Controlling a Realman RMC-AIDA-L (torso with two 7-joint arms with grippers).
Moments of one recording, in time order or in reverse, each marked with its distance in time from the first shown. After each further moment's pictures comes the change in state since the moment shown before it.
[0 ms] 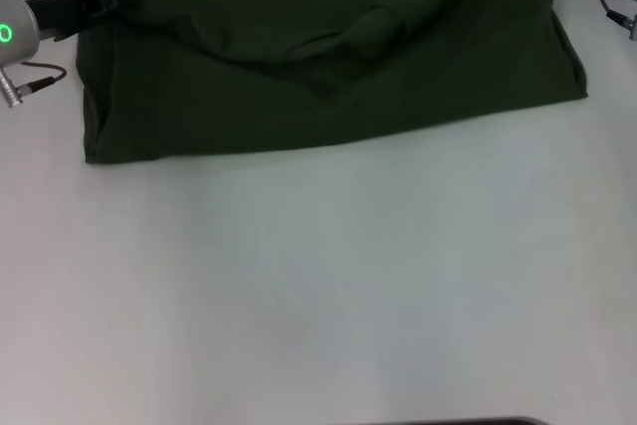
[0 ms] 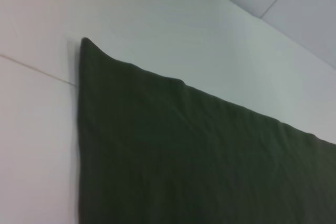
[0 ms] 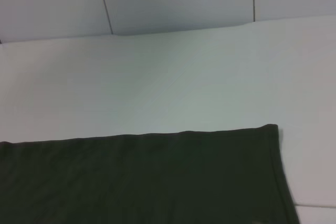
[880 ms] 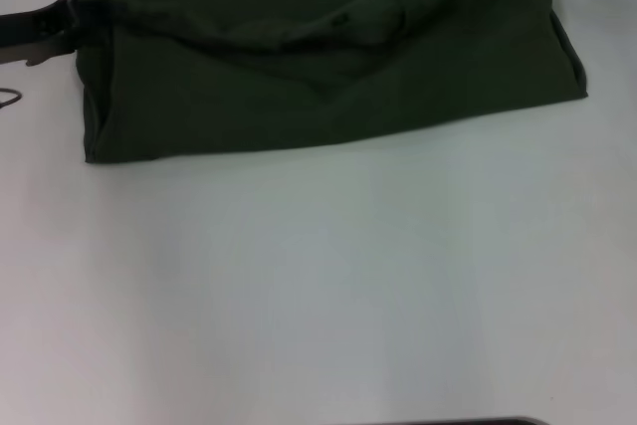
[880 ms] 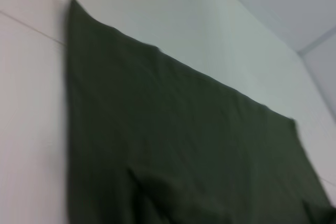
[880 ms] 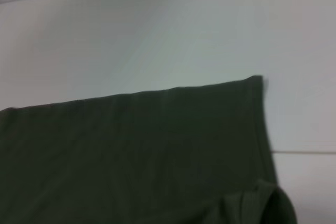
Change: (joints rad) left arm 0.108 0.050 0.002 0.137 0.000 0.331 -0.106; right arm -0.059 -0.093 -0.040 -0.221 -0.424 -0.318 0.586
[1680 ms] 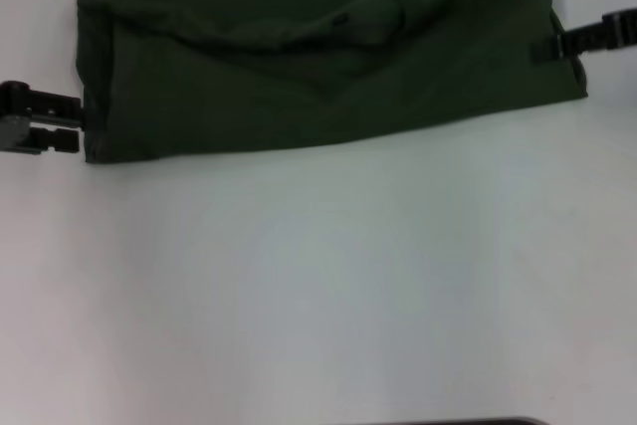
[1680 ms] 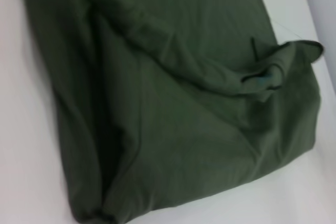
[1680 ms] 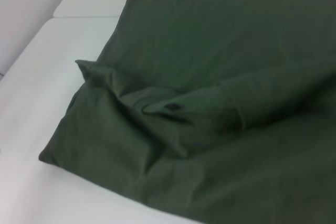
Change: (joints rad) left arm 0.021 0.146 -0.004 0.110 0.198 0.612 -0.162; right arm -0.084 -0.070 0.100 -0.247 -0.050 -0.810 0.093
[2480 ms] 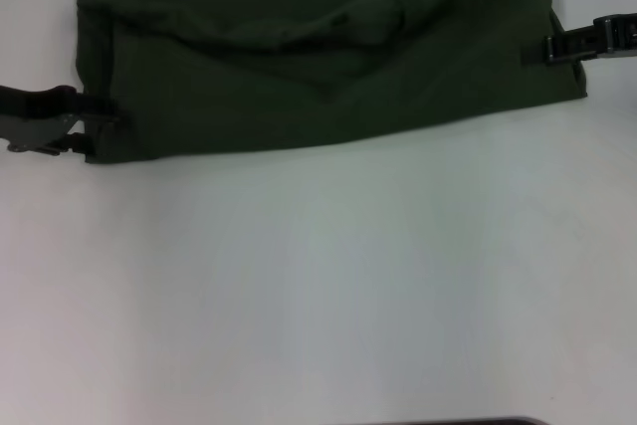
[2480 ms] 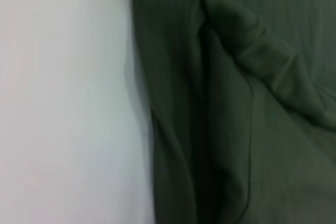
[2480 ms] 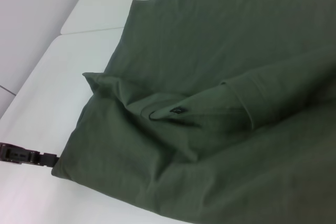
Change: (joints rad) left arm -0.102 -0.007 0.059 -0.244 0.114 -0.380 -0.057; right arm -0.004 0.020 0.049 0.039 0.006 0.010 0.001
